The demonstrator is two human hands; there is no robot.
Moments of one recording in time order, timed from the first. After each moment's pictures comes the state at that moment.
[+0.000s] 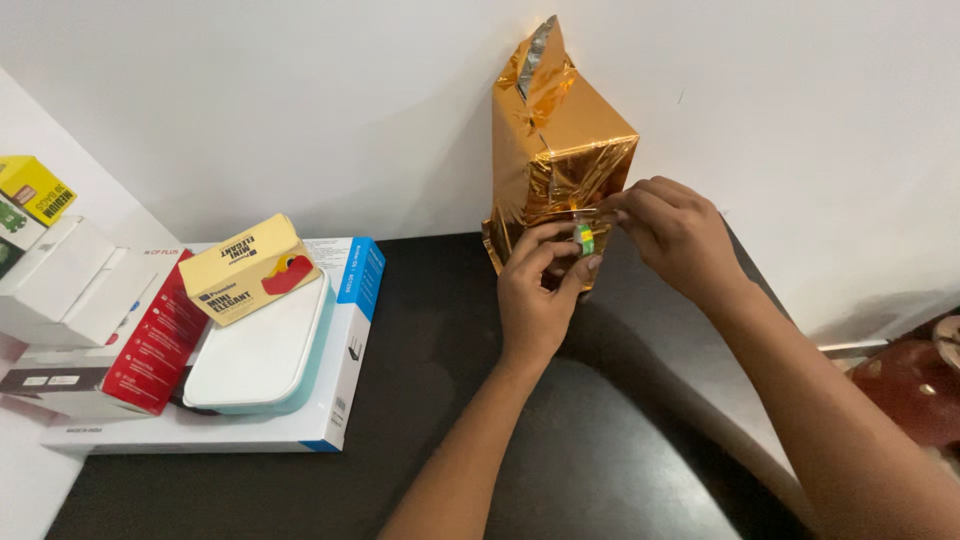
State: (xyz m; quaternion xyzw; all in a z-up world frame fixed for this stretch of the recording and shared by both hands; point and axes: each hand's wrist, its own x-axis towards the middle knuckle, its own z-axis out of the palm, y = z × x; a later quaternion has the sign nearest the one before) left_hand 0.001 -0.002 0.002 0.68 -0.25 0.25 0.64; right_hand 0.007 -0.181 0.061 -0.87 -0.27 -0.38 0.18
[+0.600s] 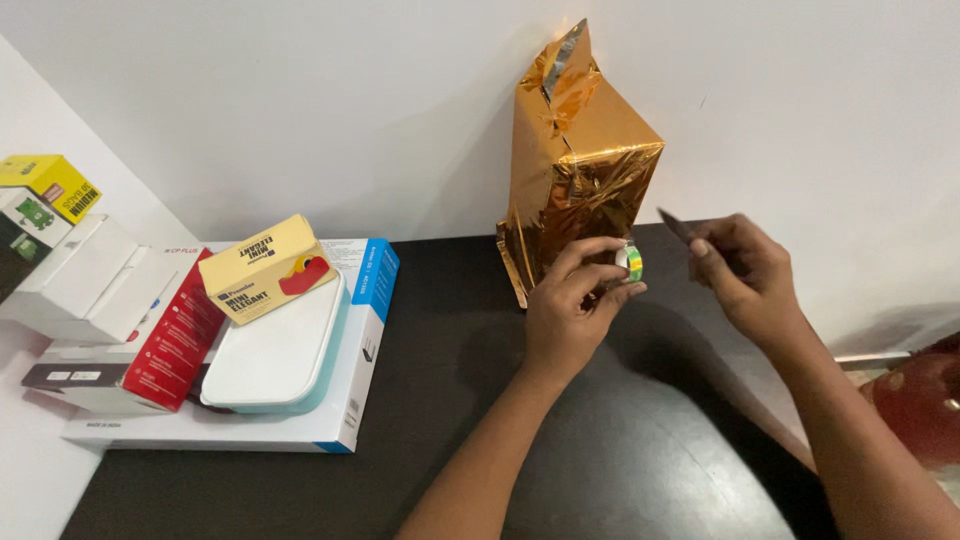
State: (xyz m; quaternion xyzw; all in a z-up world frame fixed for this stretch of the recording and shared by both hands) left_hand -0.012 -0.005 0.001 0.69 -0.33 0.30 0.57; right_hand -0.001 -0.246 -0.009 -0.81 -0.14 -0.24 0.51
